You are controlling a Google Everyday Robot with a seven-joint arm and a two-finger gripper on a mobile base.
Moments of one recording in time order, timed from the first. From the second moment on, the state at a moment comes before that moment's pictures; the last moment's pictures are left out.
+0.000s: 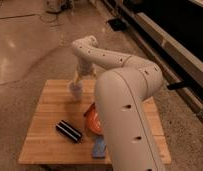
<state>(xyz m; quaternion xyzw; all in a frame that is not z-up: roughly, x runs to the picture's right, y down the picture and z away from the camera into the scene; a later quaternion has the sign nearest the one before) -0.096 -0.057 0.881 -0.13 -0.26 -0.77 0.57</state>
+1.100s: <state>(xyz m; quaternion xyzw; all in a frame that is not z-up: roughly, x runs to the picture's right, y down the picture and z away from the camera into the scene) -0.112 0.004 0.925 -0.13 -0.32 -0.78 0.52</state>
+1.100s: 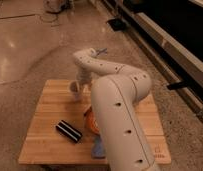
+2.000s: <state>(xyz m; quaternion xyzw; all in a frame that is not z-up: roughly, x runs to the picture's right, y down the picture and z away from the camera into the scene) -0.035 -0.003 0.810 -0.02 -0.37 -0.77 0.52</state>
